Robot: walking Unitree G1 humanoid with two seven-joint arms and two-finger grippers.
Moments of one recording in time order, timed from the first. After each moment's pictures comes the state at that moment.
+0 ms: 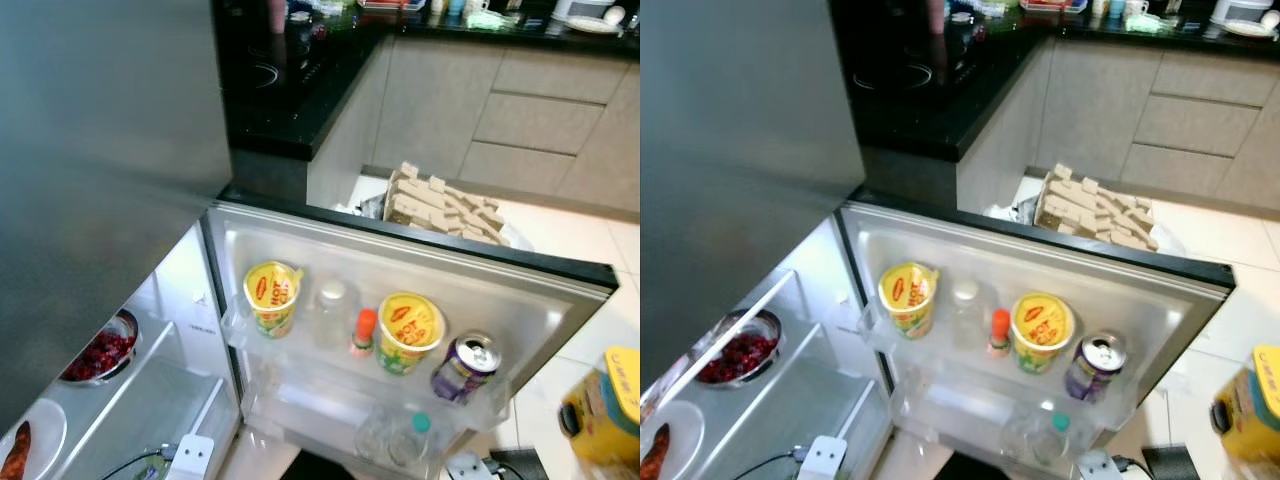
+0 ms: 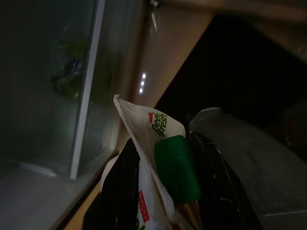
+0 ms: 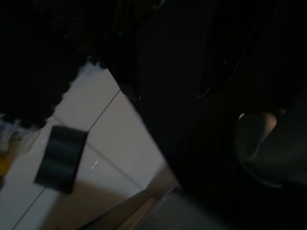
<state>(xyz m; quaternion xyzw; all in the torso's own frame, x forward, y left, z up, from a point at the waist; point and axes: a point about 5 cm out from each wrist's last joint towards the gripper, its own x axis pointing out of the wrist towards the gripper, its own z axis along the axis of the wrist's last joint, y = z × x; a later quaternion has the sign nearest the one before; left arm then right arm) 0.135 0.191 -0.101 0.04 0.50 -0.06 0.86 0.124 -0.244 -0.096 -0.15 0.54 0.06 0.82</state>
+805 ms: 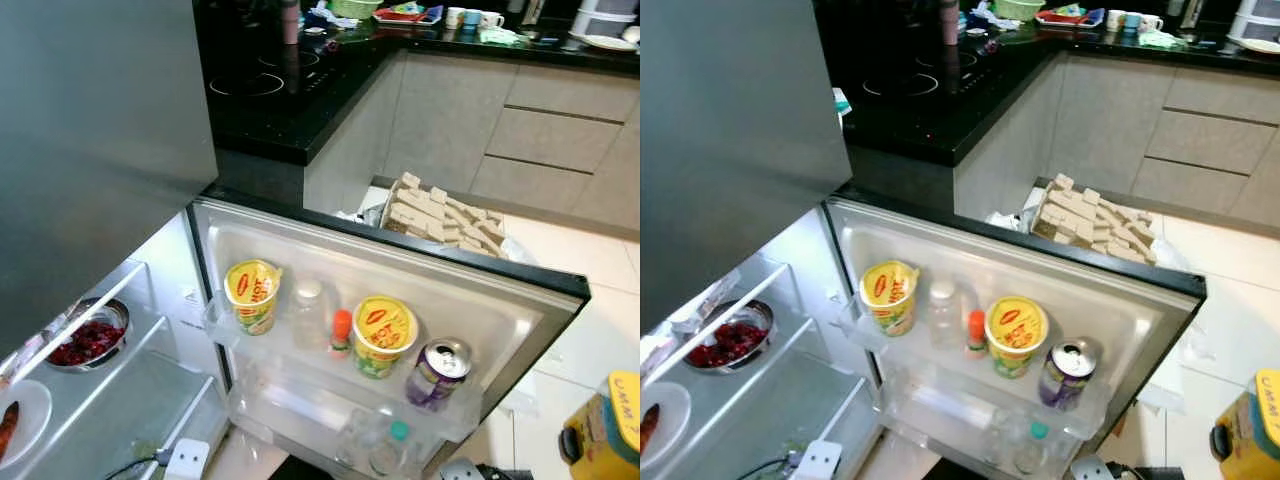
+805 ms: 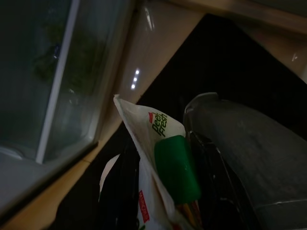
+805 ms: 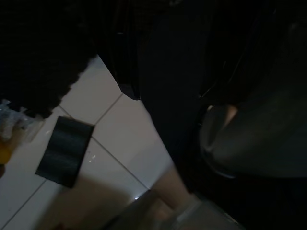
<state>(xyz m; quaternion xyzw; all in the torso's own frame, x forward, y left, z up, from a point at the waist) 0.133 0.192 -0.102 0.04 0.50 -0.06 0.86 0.122 -0.240 -0.097 -0.15 0.54 0.06 0.82</state>
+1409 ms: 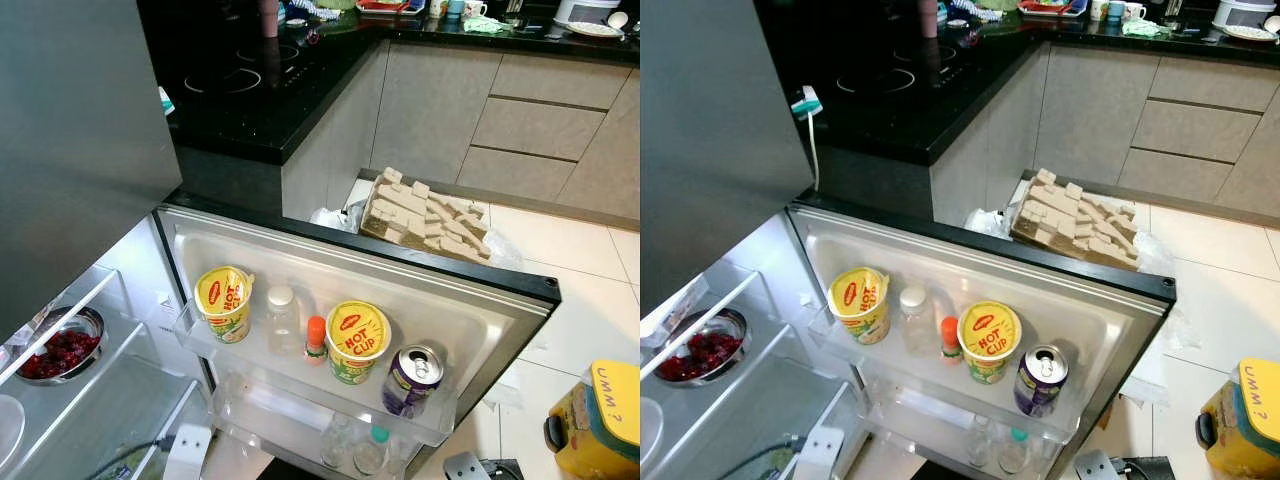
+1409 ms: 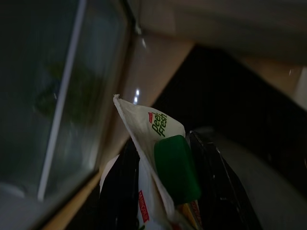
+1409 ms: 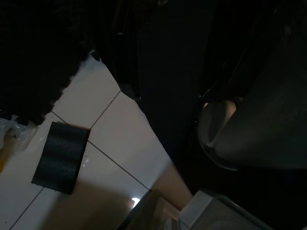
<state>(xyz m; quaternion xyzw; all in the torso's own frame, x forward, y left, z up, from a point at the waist) 0.164 0.196 -0.087 0.06 0.44 -0.05 0.90 0.124 -0.237 -0.096 -0.12 0.53 0.07 0.84</state>
